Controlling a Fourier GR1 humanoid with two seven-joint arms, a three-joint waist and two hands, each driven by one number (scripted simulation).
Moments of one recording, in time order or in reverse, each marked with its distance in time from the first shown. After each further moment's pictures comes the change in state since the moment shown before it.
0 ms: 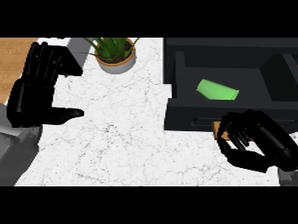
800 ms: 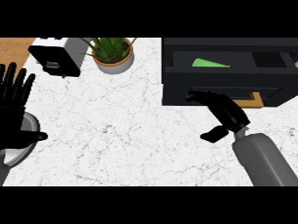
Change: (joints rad) left arm 0.214 0.033 0.178 -0.012 -0.013 -0.237 -0.026; right arm -0.299 0.120 0.038 0.687 0.296 -0.207 -0.189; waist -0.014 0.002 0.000
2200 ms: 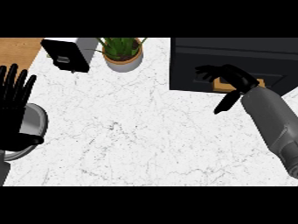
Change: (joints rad) left arm -0.002 -0.052 0.075 0.044 -0.055 -0.136 0.021; right arm -0.540 -0.073 -0.225 0.856 -0.018 0.028 -0.426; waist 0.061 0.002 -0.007
